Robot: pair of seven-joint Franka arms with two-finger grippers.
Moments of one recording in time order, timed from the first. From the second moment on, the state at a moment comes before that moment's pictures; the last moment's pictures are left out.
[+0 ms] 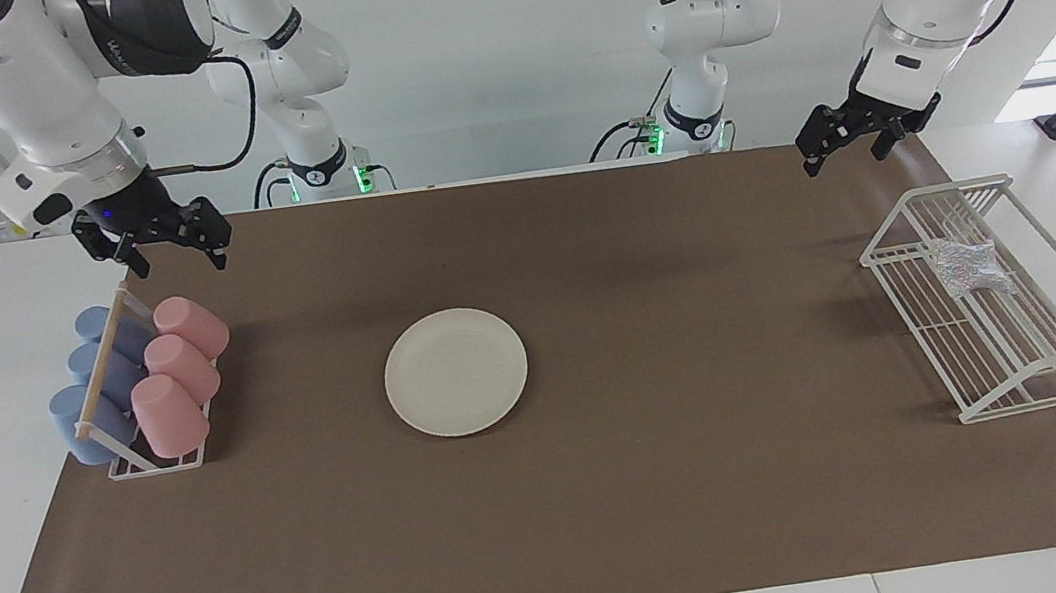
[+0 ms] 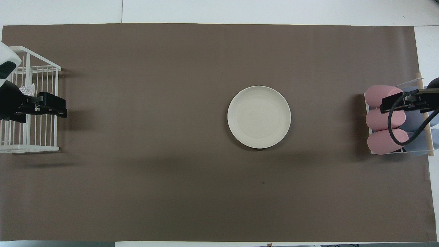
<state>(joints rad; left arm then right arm) -0.06 -0.02 -0.07 -1.61 0.05 1.50 -0.19 0.02 -0.03 -0.07 -1.69 -0.03 1.63 -0.01</state>
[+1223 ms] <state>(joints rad) -0.11 0.32 -0.07 -1.71 0.89 1.69 -0.22 0.02 -0.03 -0.07 -1.69 -0.03 1.61 0.18</state>
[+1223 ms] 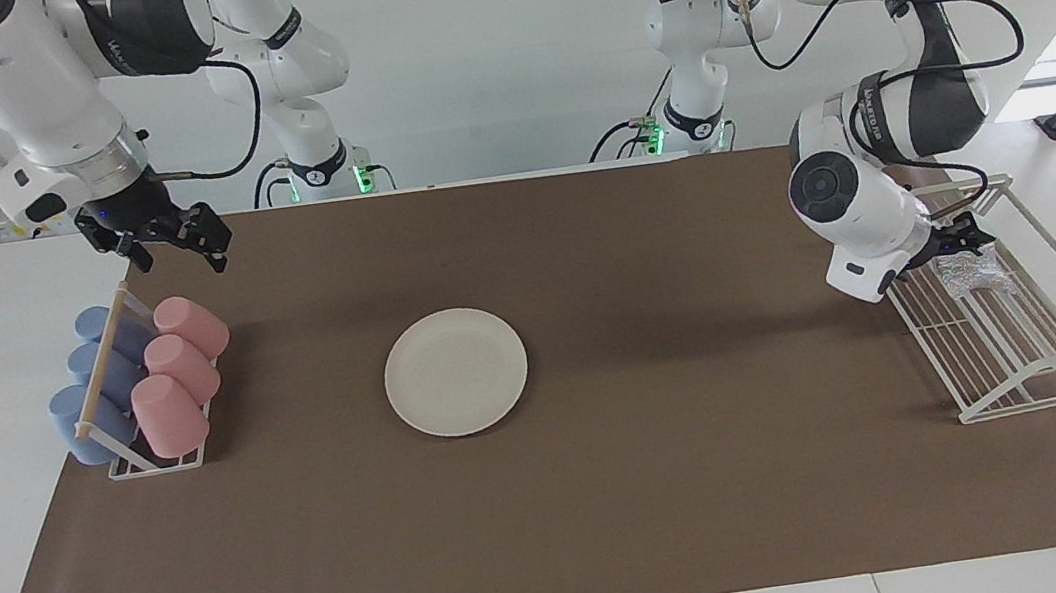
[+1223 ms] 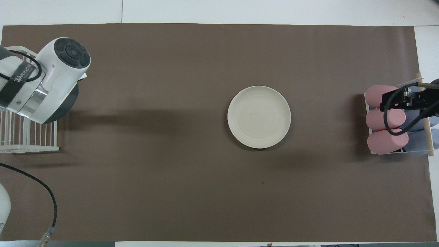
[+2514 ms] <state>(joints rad) -0.10 0.31 -0.09 -1.64 0.89 1.61 -0.30 0.05 -0.06 0.04 -1.68 0.05 1.48 1.22</state>
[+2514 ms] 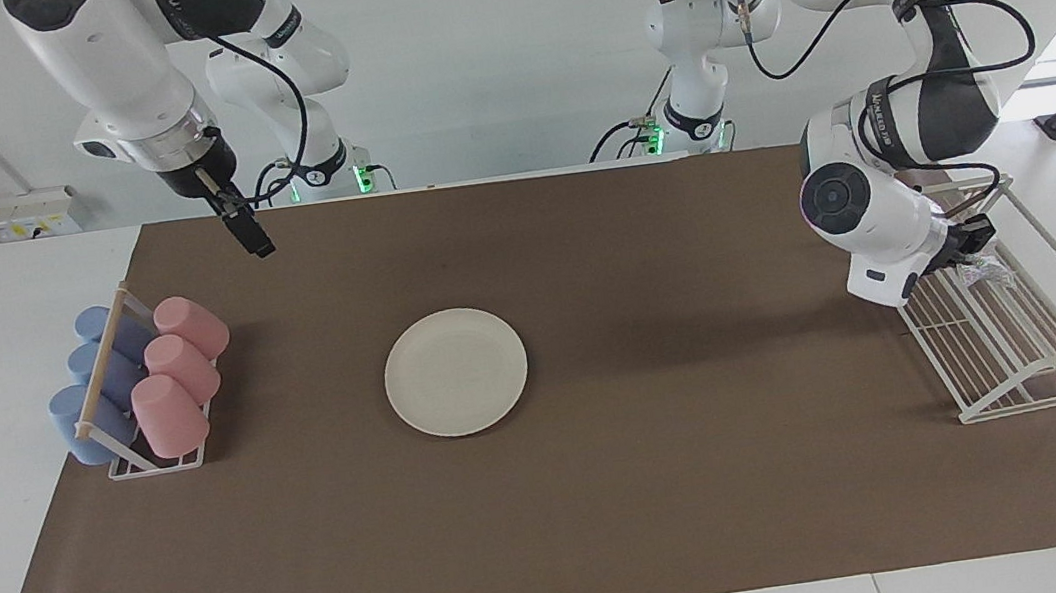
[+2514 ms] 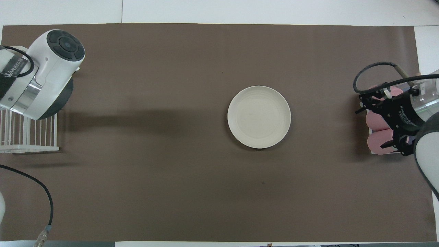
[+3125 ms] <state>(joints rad) -0.13 0.27 -0.09 -1.37 0.22 1.39 -0.32 0.09 -0.07 0.07 -1.68 0.13 1.47 1.45</state>
